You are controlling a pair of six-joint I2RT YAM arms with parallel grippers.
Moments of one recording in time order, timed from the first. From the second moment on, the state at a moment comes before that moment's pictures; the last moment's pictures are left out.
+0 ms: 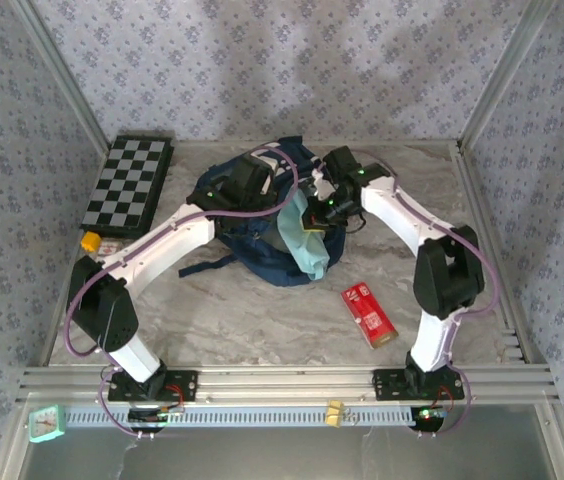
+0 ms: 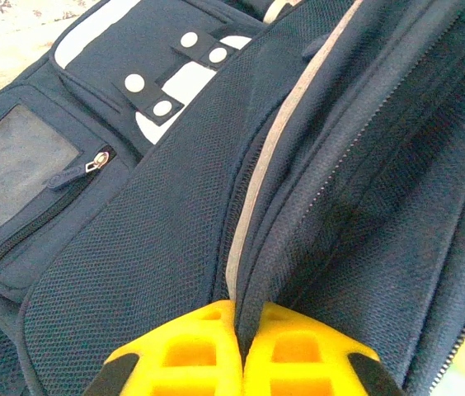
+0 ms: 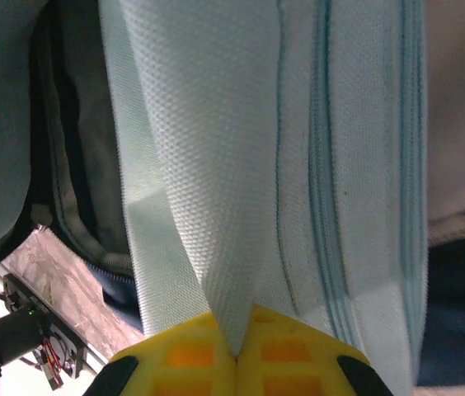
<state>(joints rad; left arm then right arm) -0.70 1.63 1.45 -0.57 -0.20 -0.28 0.44 1.86 1.58 -0.91 -0.51 0.29</state>
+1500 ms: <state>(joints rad) -0.70 1.63 1.45 -0.55 -0.15 -0.32 0.49 1.85 1.35 -0.48 -0.44 0.35</state>
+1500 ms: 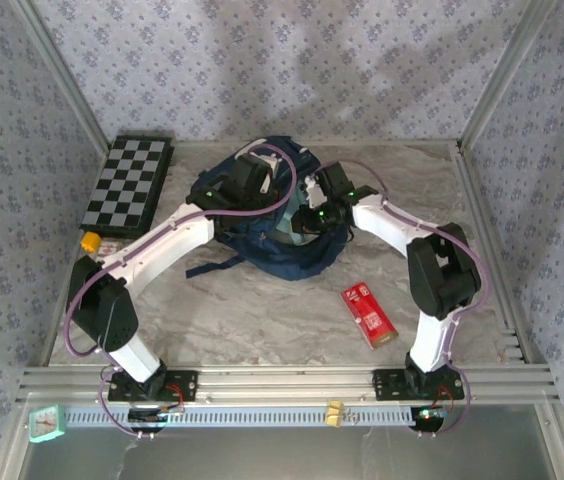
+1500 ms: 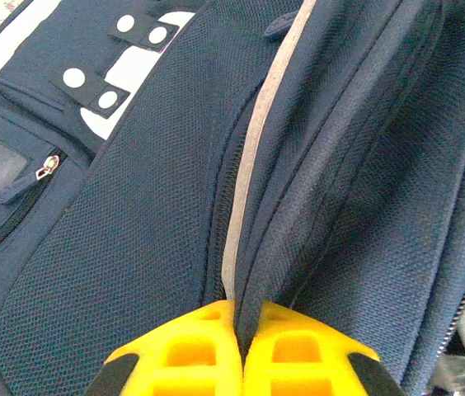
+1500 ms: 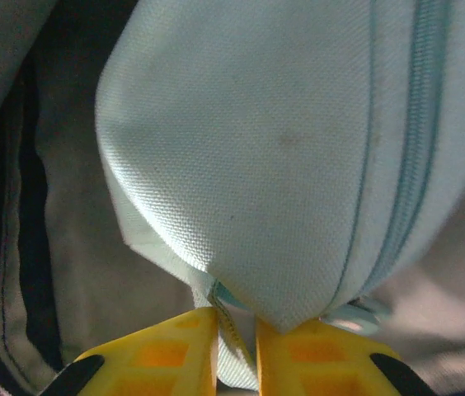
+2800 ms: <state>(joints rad) -0.68 1.63 1.42 -0.55 -0.13 -0.32 0.40 1.74 1.13 -0.22 -0.50 0.50</state>
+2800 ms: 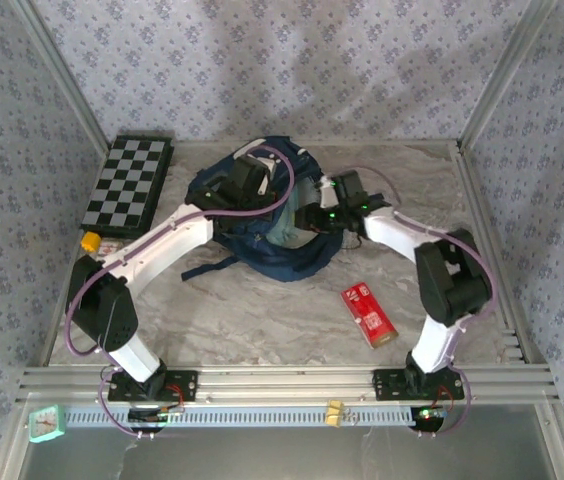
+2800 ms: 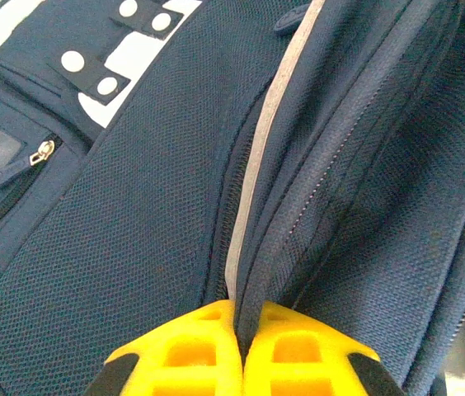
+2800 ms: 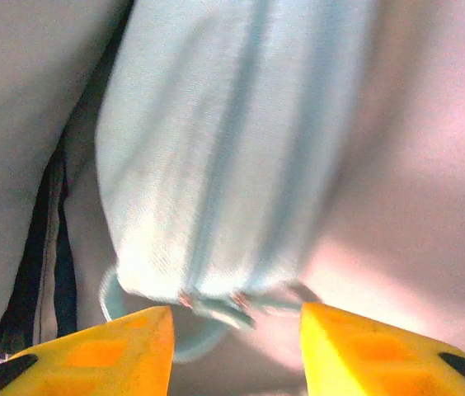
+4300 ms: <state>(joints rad) -0.47 1.53 0.83 -0.21 0.11 -1.20 0.61 1.47 1.07 -0.66 -0.07 0.59</state>
